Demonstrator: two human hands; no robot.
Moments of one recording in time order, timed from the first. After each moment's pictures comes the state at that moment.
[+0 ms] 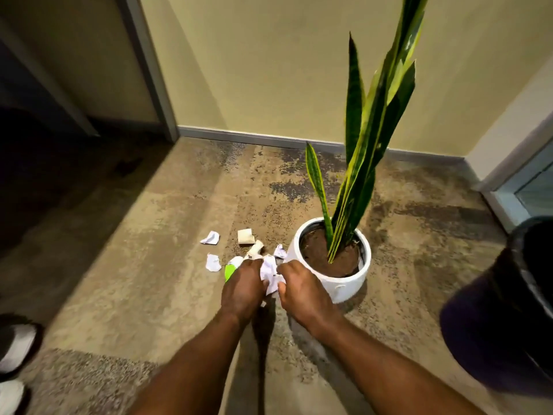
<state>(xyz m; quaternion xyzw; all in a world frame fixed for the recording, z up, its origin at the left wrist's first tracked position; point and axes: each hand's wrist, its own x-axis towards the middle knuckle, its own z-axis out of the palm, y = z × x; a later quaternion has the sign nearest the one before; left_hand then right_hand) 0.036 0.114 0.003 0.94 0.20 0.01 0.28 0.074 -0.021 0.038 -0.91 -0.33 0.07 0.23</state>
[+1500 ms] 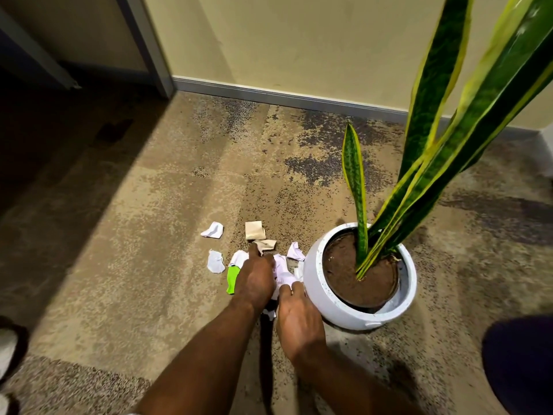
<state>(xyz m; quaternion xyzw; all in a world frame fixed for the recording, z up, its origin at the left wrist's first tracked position) 0.110 0.148 -0.057 0.92 0.25 -0.12 0.27 0.089 0.028 -0.033 -0.95 -0.24 0.18 0.08</state>
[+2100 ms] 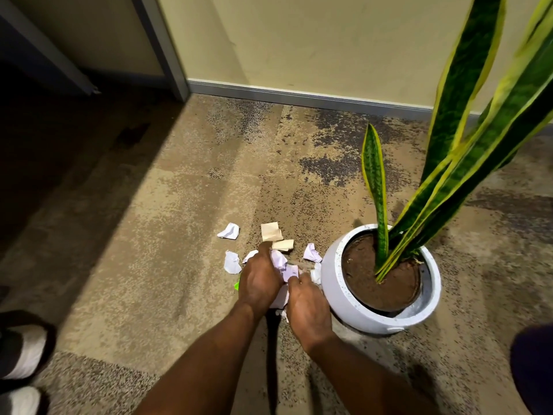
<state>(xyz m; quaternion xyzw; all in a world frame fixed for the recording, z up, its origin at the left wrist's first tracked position) 0.096 0.164 -0.032 0.87 0.31 -0.04 0.37 0.102 0.050 -0.048 -0.95 -0.25 0.18 0.10</state>
